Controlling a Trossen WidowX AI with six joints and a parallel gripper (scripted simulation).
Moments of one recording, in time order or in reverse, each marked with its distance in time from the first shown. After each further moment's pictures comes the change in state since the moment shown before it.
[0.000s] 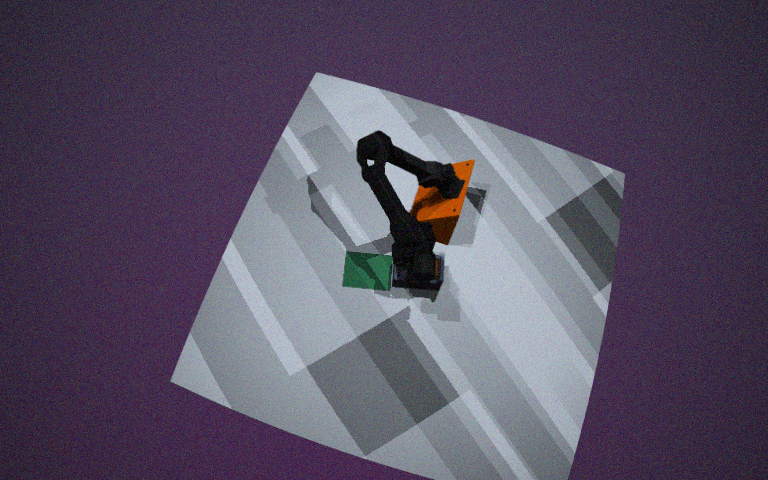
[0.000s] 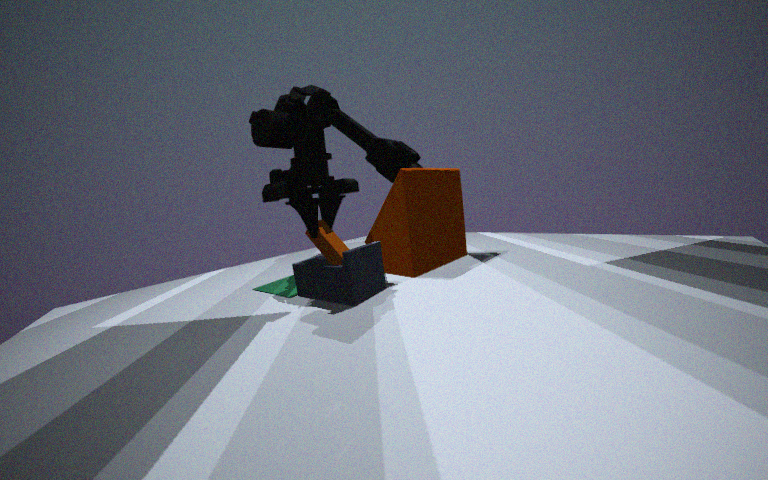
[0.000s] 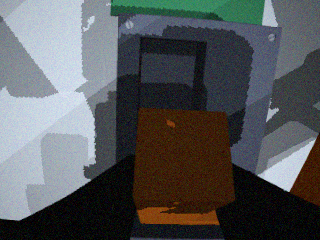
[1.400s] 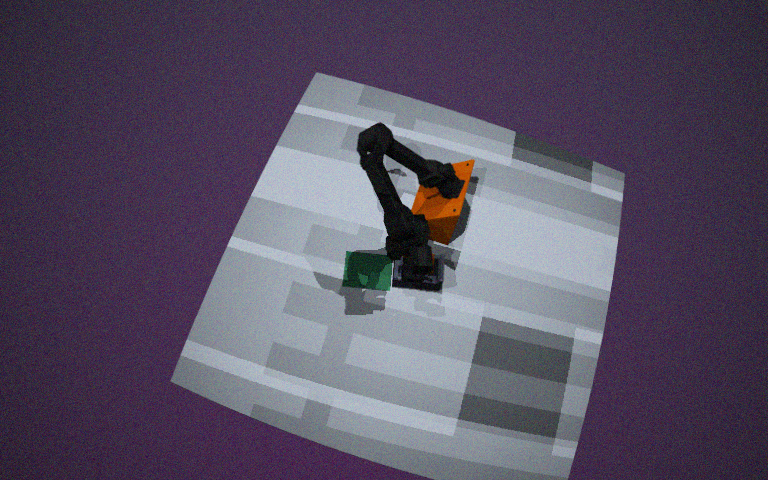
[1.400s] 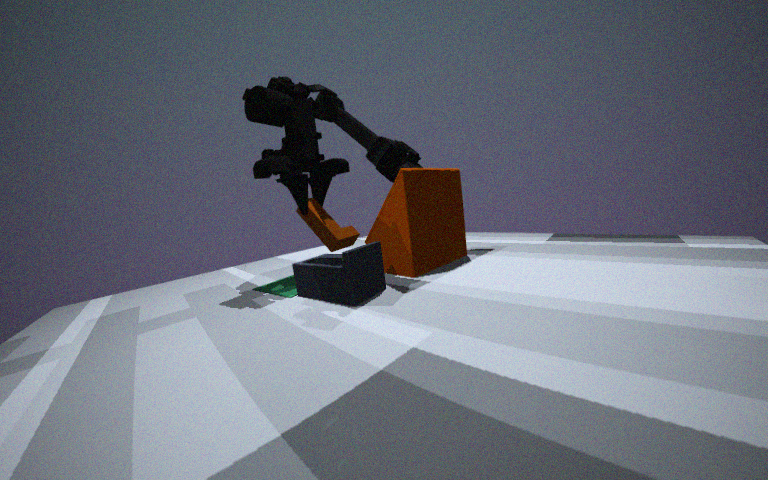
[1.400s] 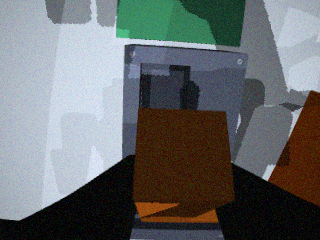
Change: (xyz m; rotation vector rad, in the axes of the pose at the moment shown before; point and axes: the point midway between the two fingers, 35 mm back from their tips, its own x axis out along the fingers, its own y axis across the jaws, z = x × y) arm -0.043 -0.001 0.019 0.002 0.016 0.001
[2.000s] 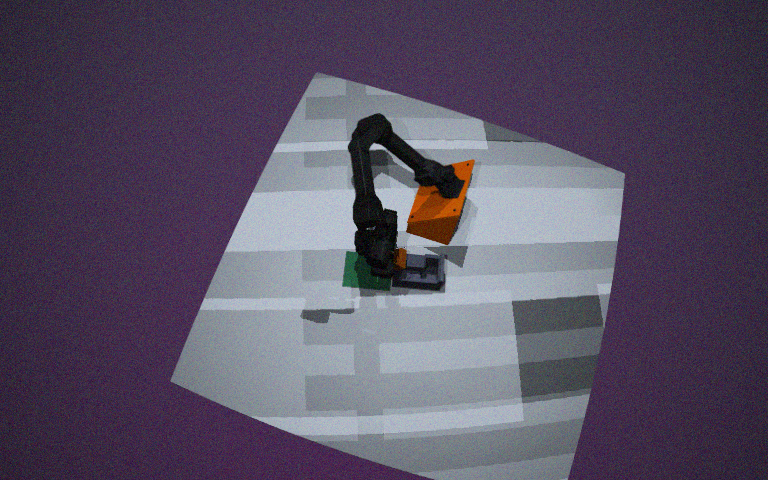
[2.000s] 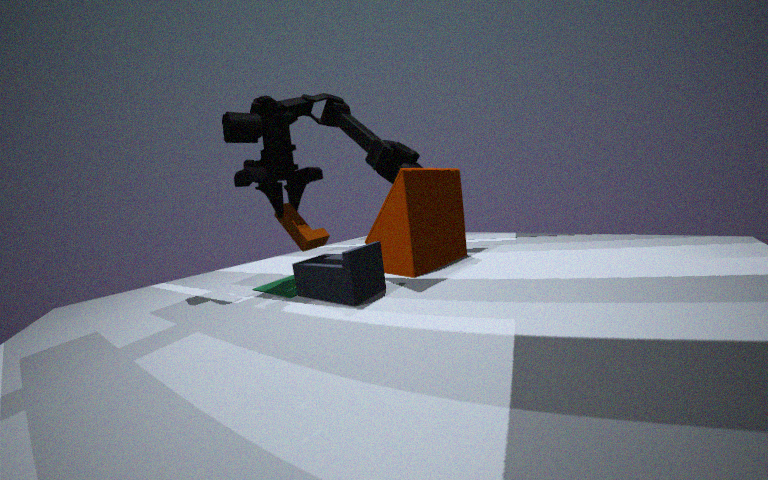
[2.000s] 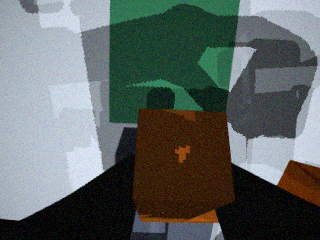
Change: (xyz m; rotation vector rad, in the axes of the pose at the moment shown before) arm 0.001 -0.007 0.086 0.005 -0.002 0.001
